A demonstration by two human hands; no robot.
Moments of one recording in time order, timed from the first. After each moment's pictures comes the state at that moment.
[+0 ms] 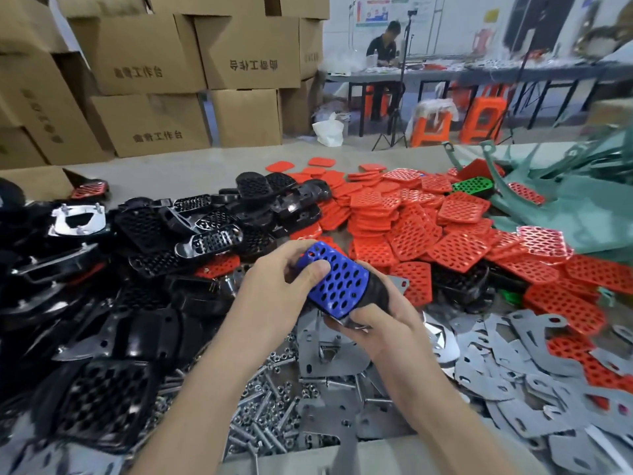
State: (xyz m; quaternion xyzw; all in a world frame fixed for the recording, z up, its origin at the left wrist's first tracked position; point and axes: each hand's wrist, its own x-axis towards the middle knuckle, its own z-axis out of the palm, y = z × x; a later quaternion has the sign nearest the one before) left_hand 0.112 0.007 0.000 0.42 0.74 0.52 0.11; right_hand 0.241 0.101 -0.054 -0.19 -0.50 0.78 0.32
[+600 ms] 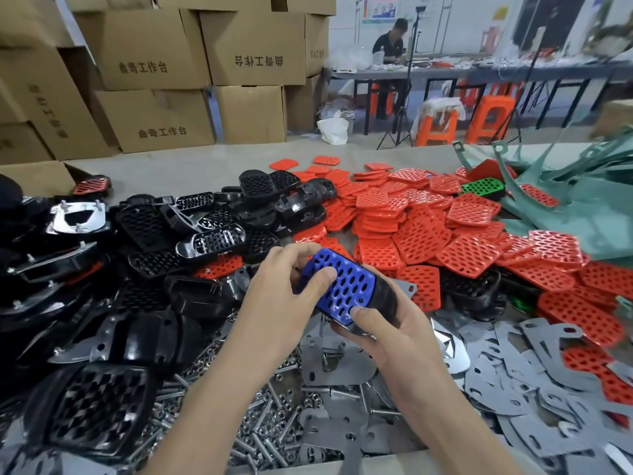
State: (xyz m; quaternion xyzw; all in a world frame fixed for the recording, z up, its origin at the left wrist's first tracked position) left_hand 0.116 0.008 -0.006 0.41 0.76 0.50 0.05; right_hand 0.242 0.100 -0.051 -0.20 -0.54 0.75 0.33
